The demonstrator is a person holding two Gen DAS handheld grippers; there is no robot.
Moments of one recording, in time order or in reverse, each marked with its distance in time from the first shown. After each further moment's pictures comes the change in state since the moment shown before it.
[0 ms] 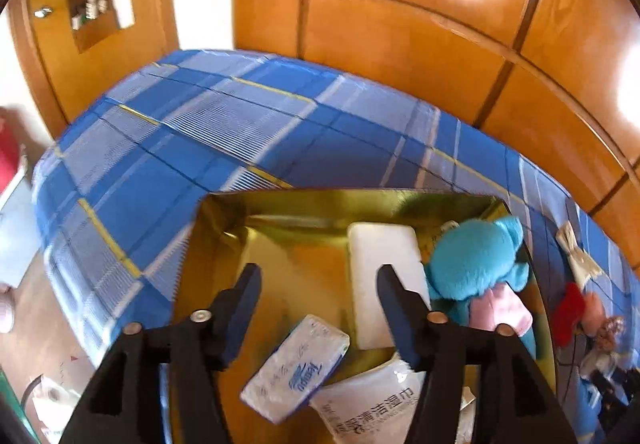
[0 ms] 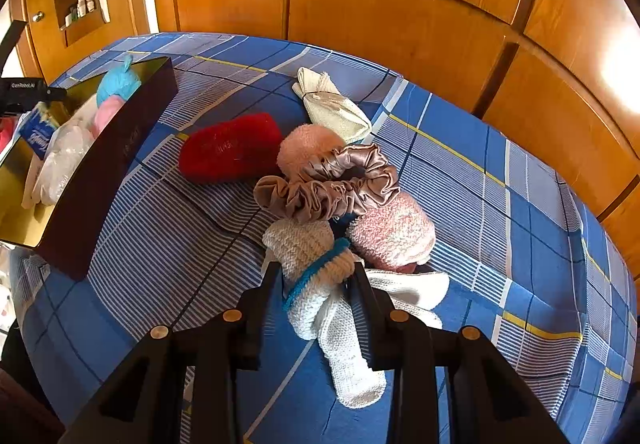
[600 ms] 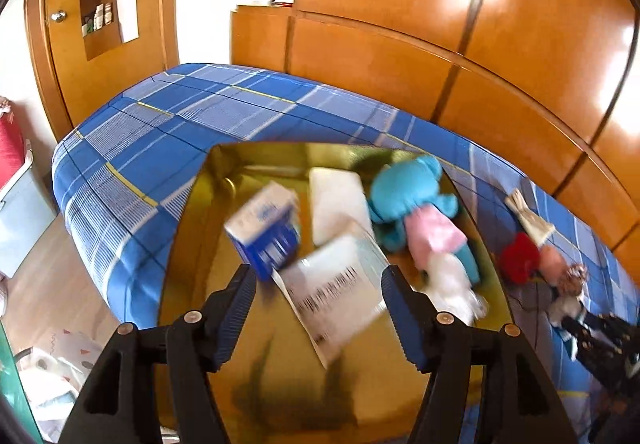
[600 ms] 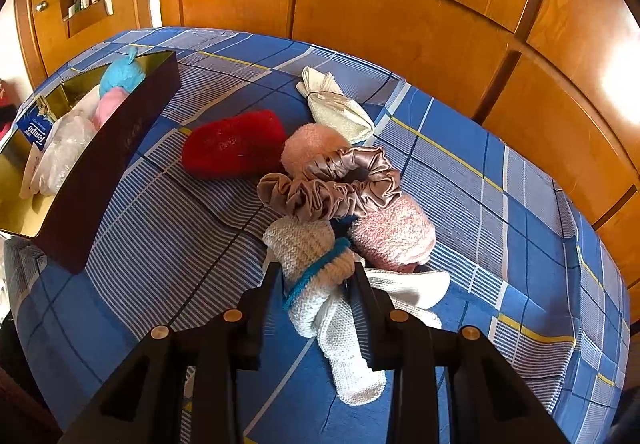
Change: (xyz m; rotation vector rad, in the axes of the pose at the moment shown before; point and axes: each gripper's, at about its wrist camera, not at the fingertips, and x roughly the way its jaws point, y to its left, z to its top) left arm -0.082 -0.027 -0.091 0.017 -0.078 -0.055; right arm -0.001 0.005 0.000 -0.029 0.000 -0.019
